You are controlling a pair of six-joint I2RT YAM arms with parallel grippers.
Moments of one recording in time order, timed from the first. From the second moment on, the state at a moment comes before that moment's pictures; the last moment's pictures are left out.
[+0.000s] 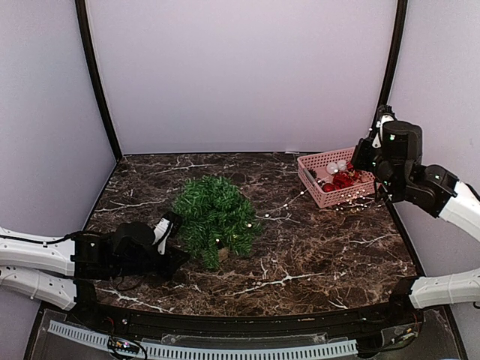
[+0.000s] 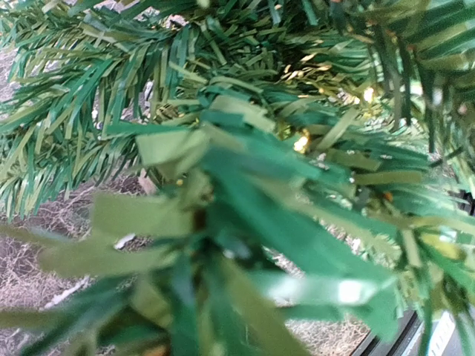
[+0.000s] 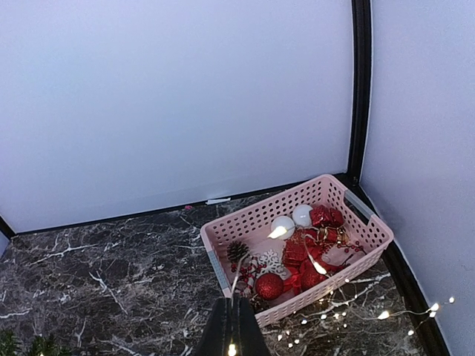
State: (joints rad) left arm -1.11 0.98 0.44 -0.14 -0.24 -0.50; right arm 0.72 0.98 1.02 -0.33 0.72 0.37
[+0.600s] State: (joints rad) left arm -1.10 0.98 0.44 -0.16 -0.26 -0.47; right arm 0.71 0.86 0.87 -0.41 0.69 0.49
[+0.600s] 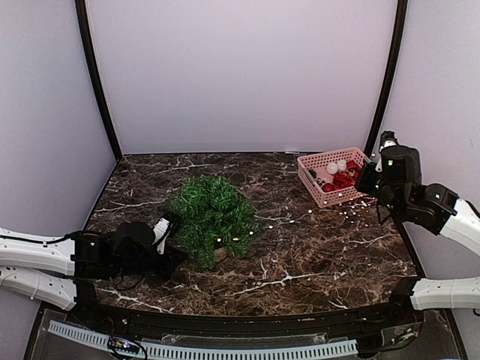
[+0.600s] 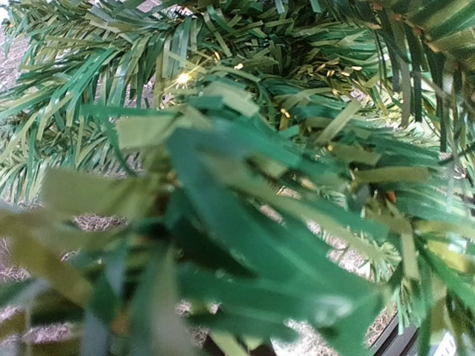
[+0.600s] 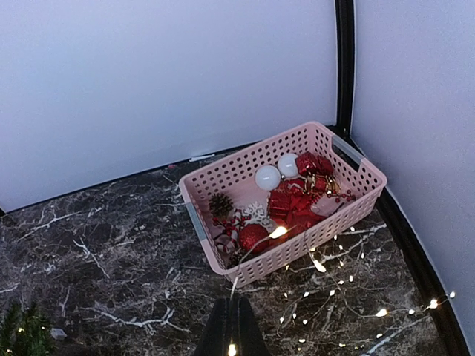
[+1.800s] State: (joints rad) left arm -1.14 0.87 0.46 -0.14 -0.18 -0.75; right arm 0.70 1.15 0.46 -0.14 0.36 0.79
